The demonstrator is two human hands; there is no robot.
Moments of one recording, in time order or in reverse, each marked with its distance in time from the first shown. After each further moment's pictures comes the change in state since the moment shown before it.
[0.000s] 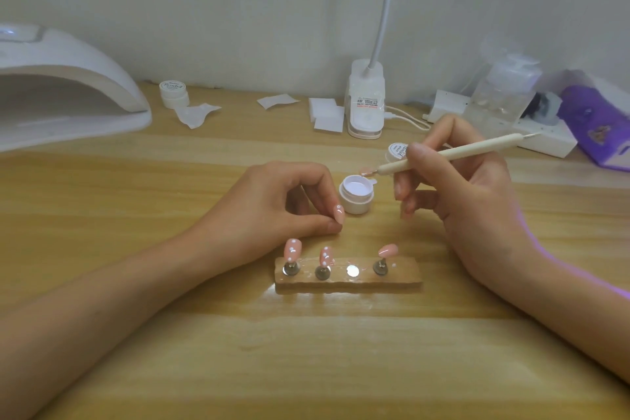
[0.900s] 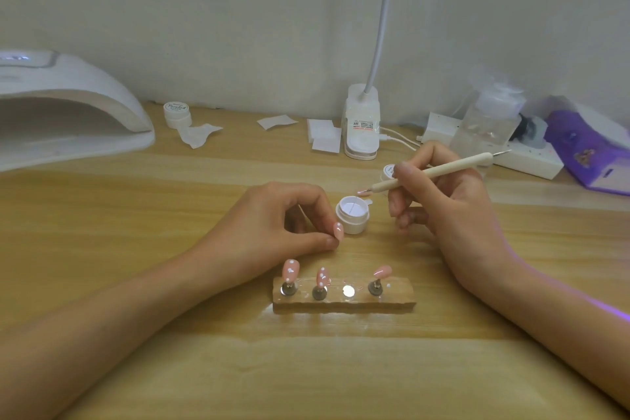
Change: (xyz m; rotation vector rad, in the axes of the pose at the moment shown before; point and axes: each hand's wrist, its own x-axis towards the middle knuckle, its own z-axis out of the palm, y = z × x) left_hand 0.001 -0.001 0.000 0.006 0.015 -0.026; right_hand 0.010 0.005 -0.005 -0.075 0.028 0.019
